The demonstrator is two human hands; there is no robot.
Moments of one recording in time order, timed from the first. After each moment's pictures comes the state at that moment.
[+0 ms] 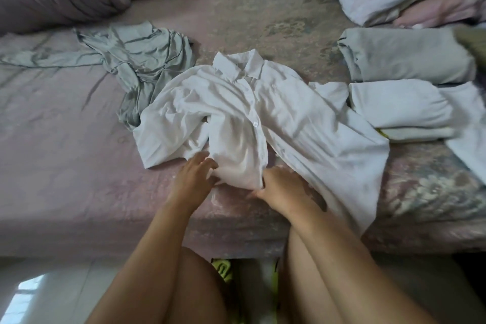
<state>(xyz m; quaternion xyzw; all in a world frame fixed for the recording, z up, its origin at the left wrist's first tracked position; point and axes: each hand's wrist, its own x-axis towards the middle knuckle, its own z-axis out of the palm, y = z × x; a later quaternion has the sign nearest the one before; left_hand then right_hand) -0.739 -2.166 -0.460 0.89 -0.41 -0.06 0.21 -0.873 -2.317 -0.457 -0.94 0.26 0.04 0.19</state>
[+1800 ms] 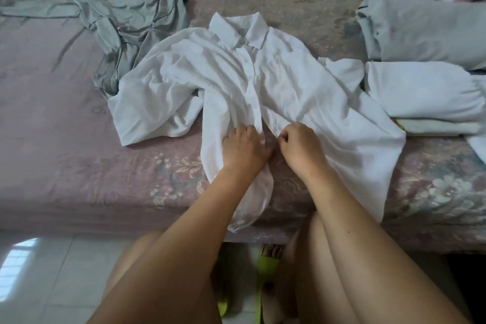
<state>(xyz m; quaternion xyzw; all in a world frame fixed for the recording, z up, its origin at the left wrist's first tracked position) -0.786 -2.293 -0.469 0.93 -0.30 -0.06 0.17 -0.853 -2.388 -0.470 -0.92 0.33 -0.09 0.21</state>
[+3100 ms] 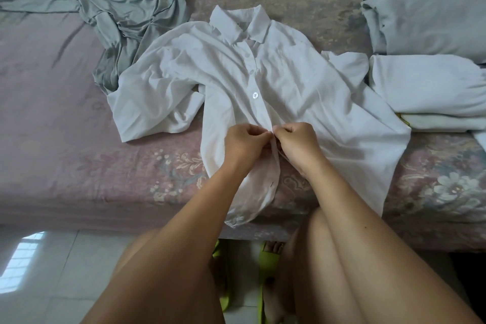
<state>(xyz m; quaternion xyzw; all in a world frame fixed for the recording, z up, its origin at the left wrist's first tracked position) -0.788 -2.284 -0.458 0.78 -0.09 -0.27 0.56 -0.851 -2.376 -0.458 -0.73 0.40 -0.11 0.54</state>
